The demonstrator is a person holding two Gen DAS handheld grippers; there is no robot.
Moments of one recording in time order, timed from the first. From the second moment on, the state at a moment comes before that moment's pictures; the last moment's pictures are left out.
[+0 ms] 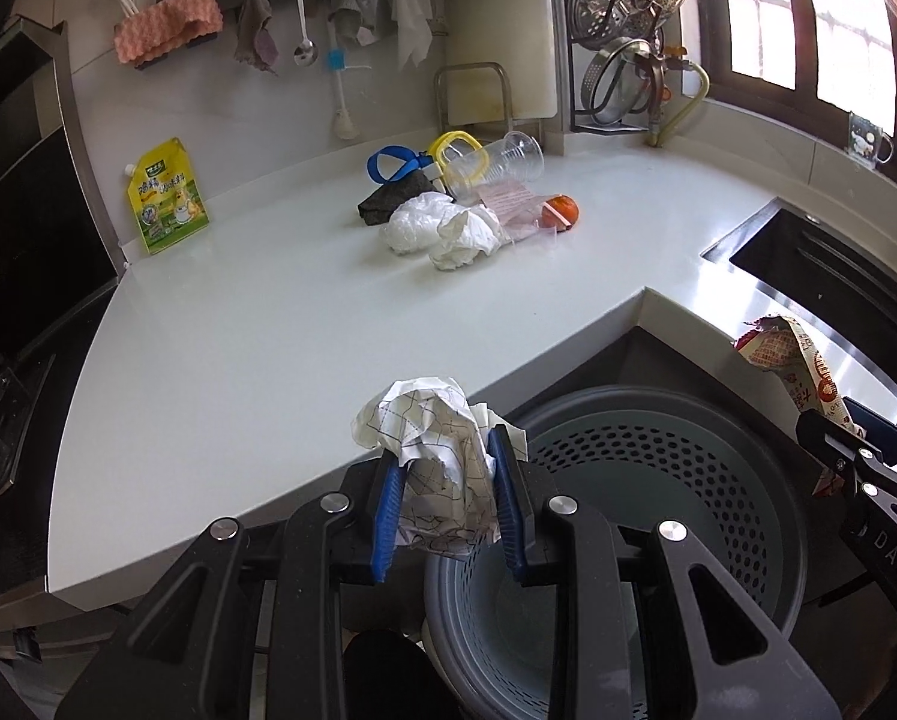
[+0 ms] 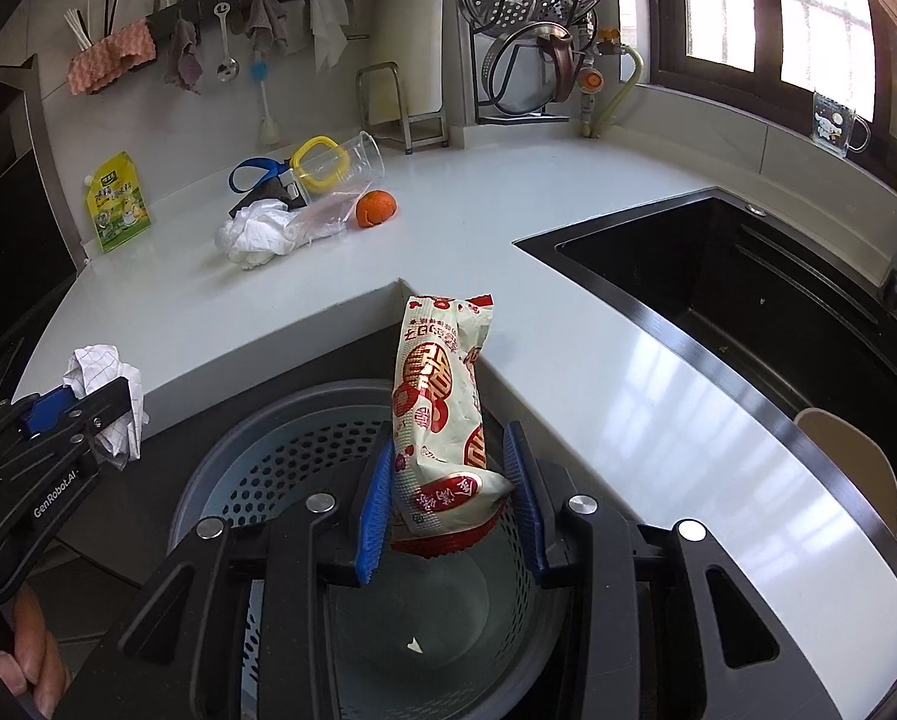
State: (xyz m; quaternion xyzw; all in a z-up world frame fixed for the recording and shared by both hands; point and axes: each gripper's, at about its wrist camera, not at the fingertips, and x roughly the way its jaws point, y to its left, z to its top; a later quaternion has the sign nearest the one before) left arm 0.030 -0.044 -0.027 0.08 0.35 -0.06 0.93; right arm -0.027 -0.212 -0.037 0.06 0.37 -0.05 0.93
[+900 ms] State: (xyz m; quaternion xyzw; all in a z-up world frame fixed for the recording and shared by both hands) left arm 0.012 -0.053 -0.071 0.06 0.41 -0.11 0.90; right arm -0.044 -0.195 -0.079 0.08 0.43 0.00 0.90
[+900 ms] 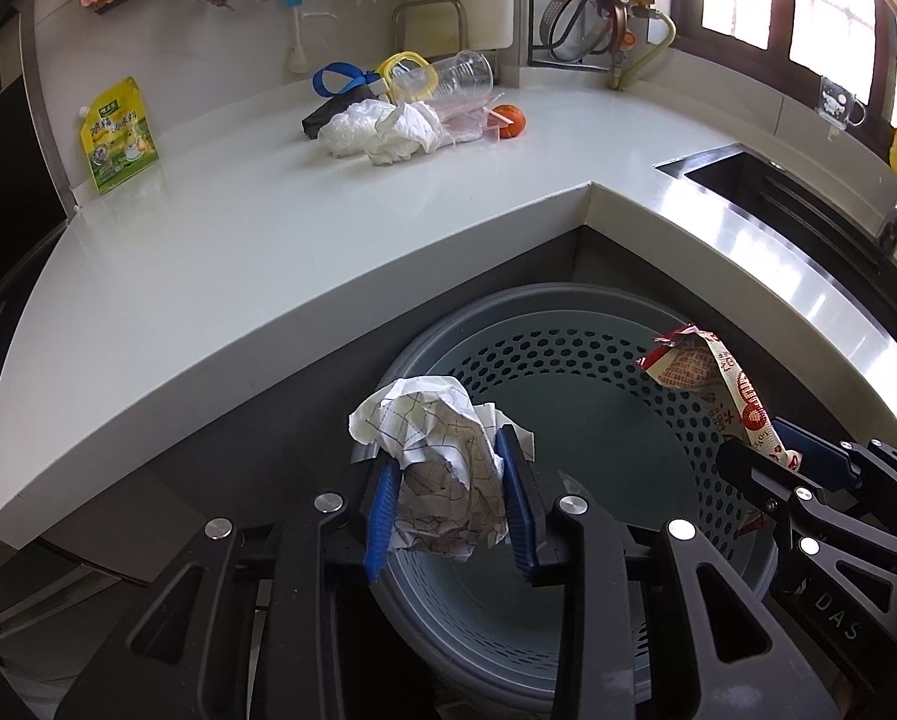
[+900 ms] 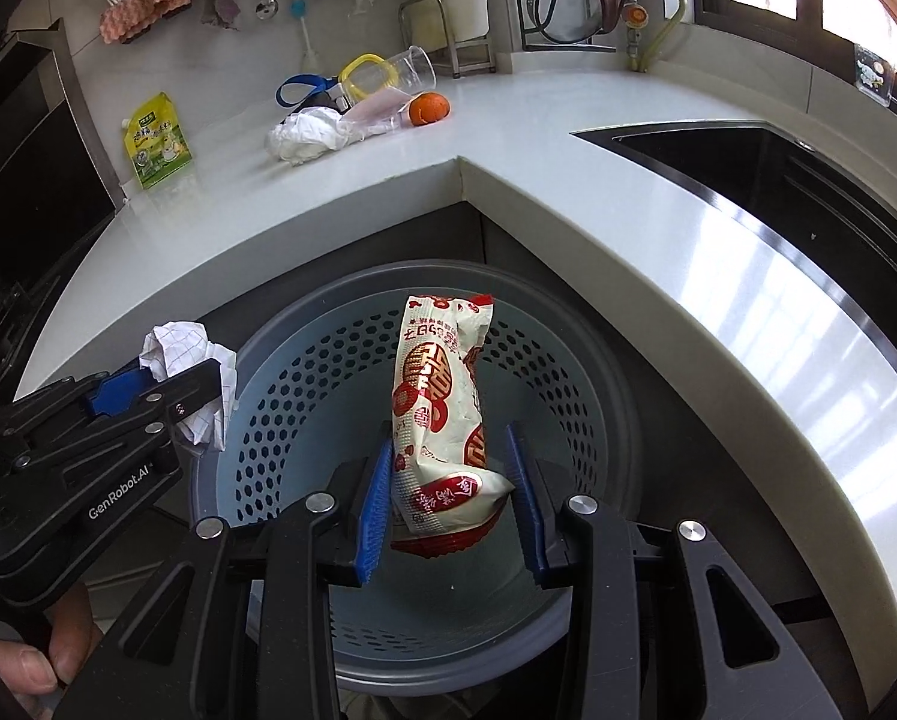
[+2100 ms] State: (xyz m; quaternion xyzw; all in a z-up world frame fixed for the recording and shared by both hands) left arm 0.011 -0.037 -0.076 0.04 0.40 -0.10 0.91; right arm -0.049 -0.205 -0.087 0.11 0.42 -0.02 0.90
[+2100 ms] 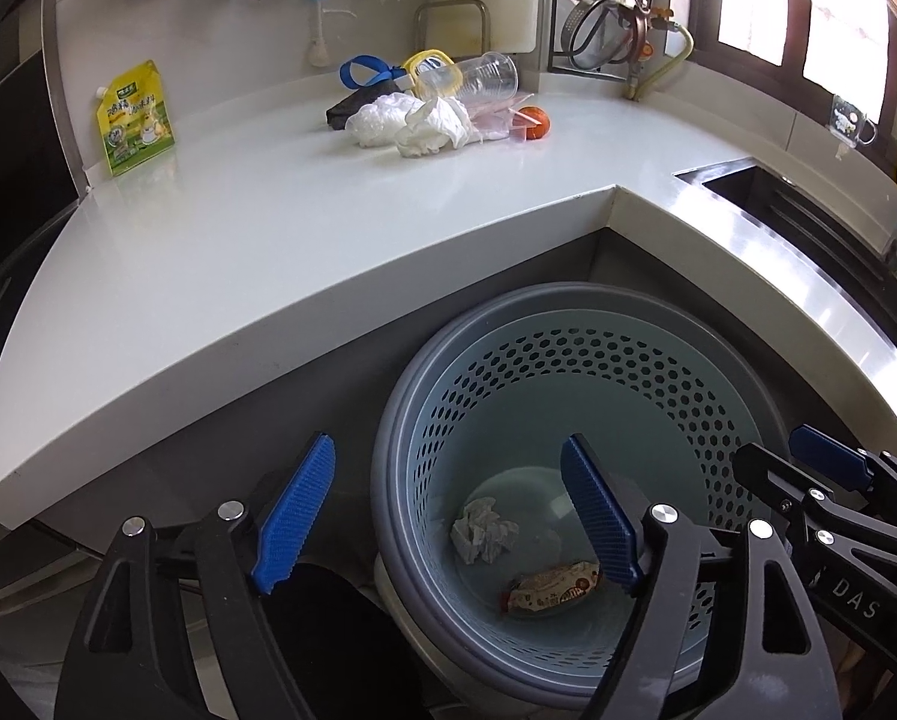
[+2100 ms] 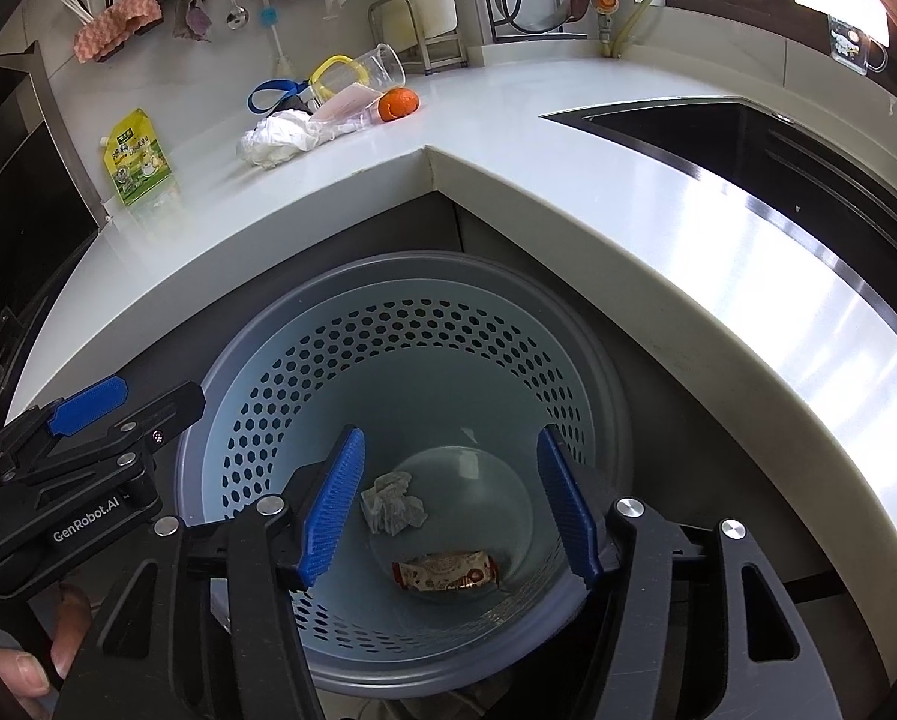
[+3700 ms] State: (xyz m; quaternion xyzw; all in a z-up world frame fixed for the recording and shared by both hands) left arm 0.177 -0.008 0.006 -0.01 0.33 -0.02 0.94; right arm 0.147 -0.236 -0.005 0.07 0.35 0.04 0.93
